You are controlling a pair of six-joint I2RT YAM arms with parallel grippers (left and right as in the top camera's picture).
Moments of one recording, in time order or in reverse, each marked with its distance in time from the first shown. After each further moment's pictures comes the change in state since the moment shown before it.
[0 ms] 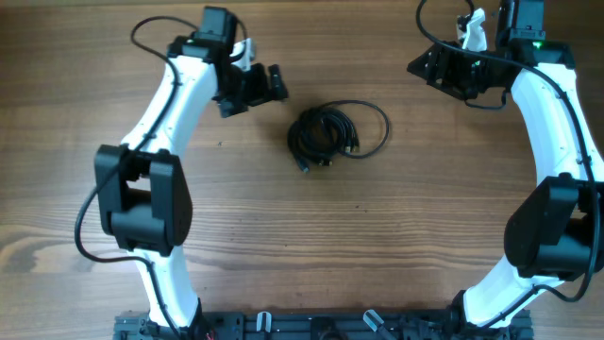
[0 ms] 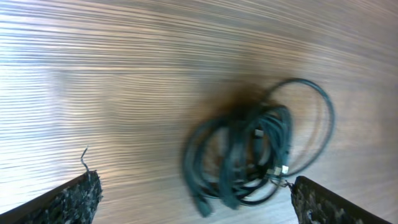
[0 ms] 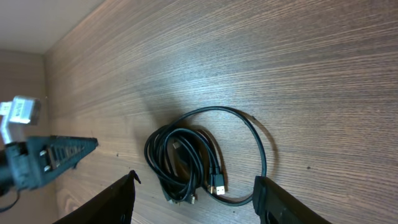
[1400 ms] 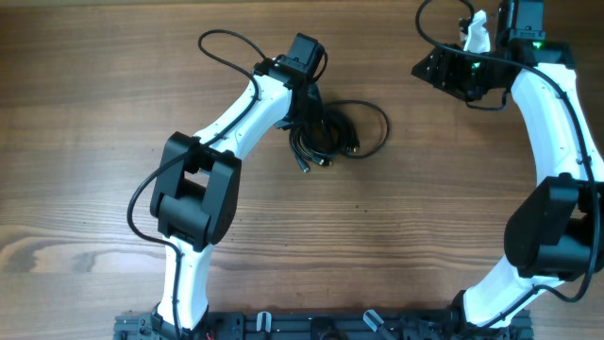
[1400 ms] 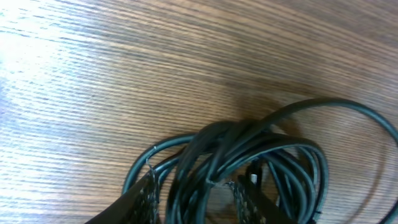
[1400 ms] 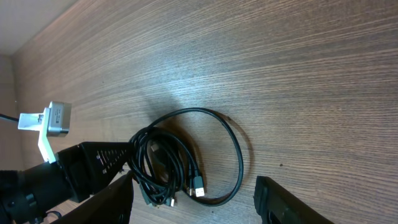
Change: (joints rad) left arm -0.262 0.124 0.000 0.117 -0.347 -0.328; right arm 0.000 0.000 0.000 -0.015 0.085 -0.027
